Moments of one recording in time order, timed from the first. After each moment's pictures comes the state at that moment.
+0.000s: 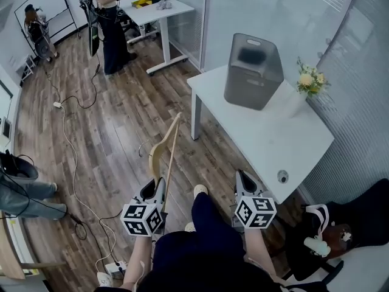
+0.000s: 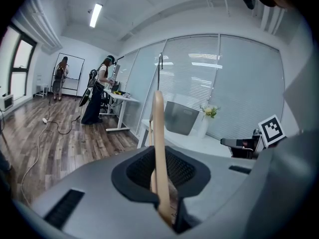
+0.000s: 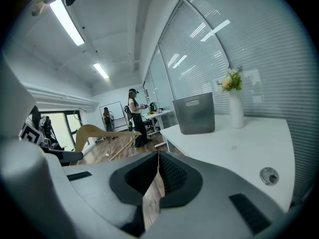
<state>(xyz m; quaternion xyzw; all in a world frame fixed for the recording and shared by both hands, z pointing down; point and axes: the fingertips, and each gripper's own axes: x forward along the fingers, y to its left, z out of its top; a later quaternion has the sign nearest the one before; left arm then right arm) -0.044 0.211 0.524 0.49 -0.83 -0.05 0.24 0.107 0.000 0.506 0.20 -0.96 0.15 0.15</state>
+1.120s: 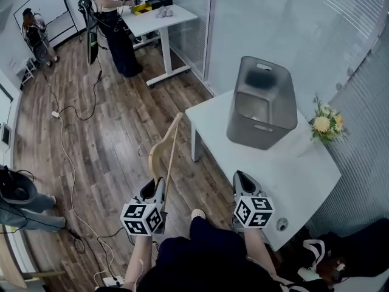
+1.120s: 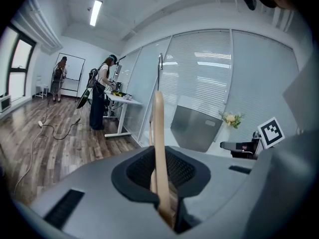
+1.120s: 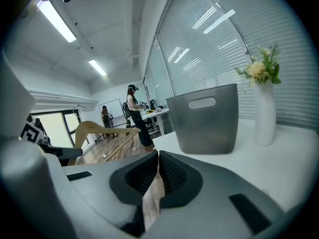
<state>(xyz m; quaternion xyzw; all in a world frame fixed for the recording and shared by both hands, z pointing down) -0.188 0.064 0.520 0.48 -0.84 -0.05 0.24 -0.042 -0.151 0.514 0.18 -0.96 0.15 0.17</state>
